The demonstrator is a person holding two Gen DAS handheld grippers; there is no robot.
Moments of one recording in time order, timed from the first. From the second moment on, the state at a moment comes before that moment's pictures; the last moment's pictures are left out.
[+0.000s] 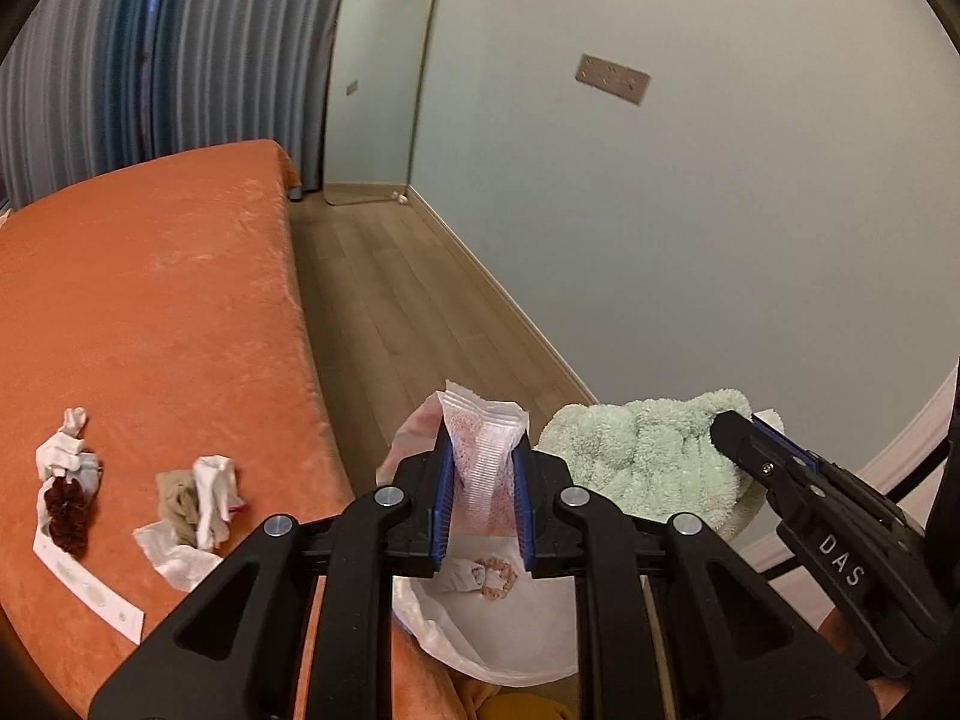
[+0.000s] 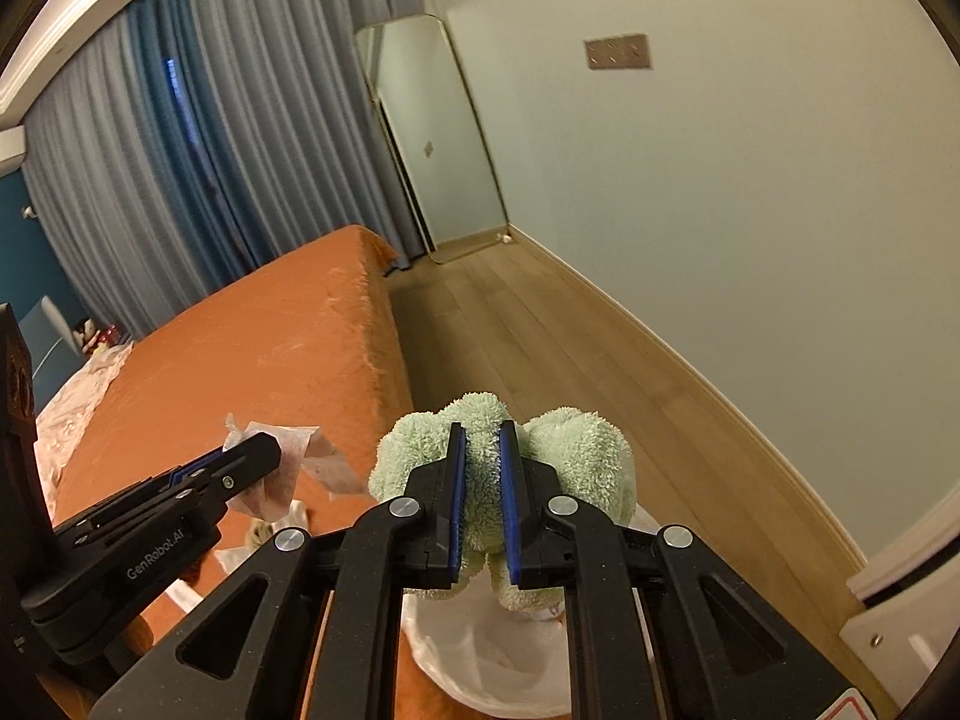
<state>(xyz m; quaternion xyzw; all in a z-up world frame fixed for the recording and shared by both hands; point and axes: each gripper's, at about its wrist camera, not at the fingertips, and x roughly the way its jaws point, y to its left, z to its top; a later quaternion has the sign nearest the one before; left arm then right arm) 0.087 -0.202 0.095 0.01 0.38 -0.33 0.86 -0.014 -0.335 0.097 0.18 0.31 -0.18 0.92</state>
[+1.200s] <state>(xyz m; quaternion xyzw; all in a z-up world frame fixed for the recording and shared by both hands) 0.088 -0.155 0.040 0.01 0.40 -0.24 0.88 0.011 -0.295 0.046 0.12 0.36 -0.18 0.91</state>
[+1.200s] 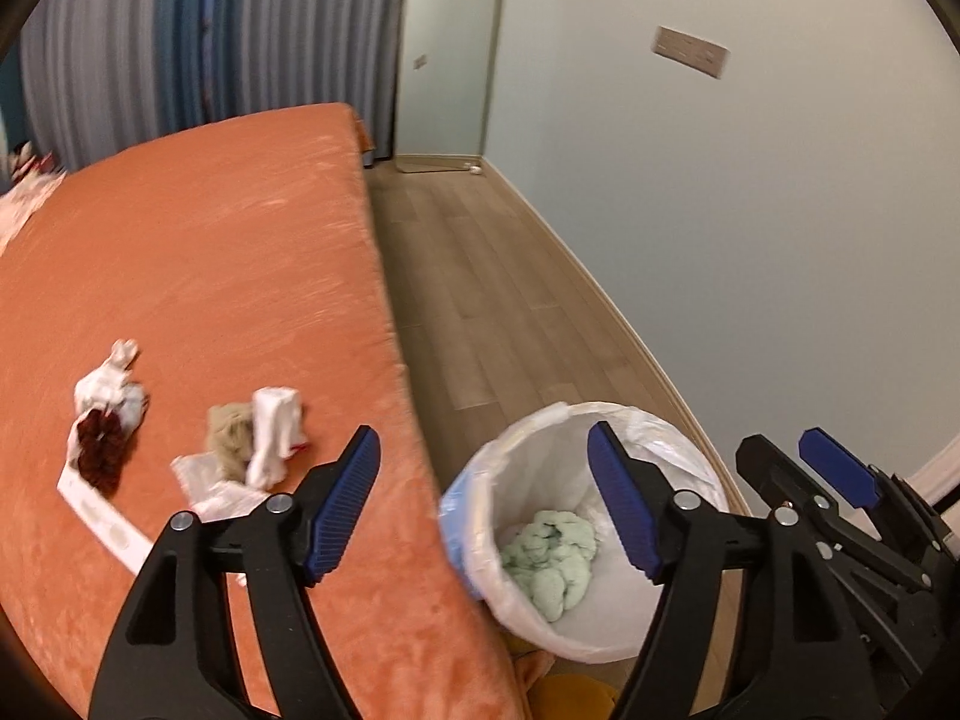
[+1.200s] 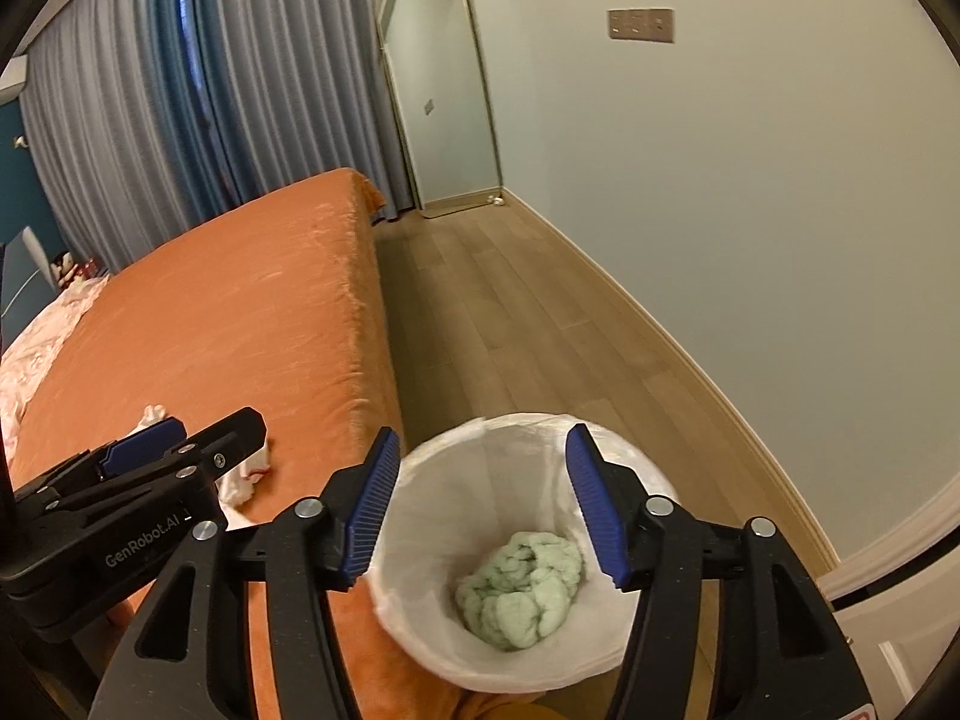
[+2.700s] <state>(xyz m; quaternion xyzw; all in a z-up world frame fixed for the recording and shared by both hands) 0.178 0.151 -0.127 -0.13 0.53 0.07 0.83 0.143 -0.066 -0.105 0.04 0.48 -0.04 0.88</state>
